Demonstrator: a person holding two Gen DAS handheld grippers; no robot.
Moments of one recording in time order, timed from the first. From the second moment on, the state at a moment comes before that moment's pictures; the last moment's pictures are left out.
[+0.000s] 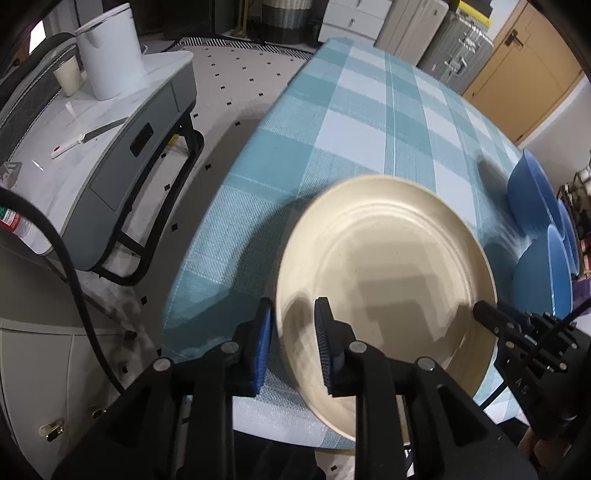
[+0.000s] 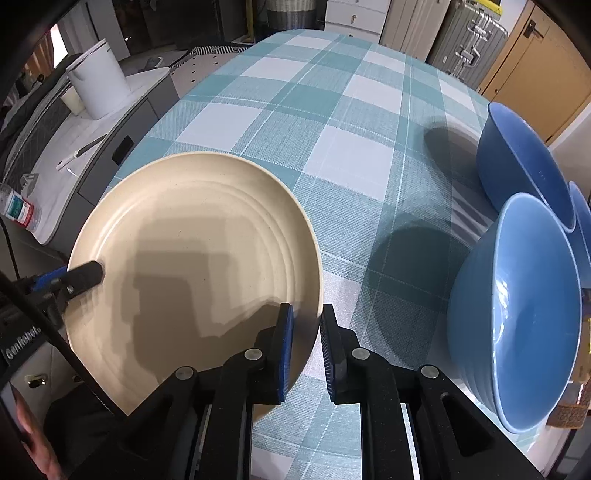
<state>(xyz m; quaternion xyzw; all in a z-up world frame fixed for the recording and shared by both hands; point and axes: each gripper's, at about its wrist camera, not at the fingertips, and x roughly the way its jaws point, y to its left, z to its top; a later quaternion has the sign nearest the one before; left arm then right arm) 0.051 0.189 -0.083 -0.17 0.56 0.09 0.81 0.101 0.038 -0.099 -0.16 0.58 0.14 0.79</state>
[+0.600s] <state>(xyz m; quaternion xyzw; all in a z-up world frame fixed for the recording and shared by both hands) 0.036 0.159 -0.011 -0.14 0.47 0.07 0.87 0.078 0.021 -0.013 -0.09 0.46 0.18 0.87</state>
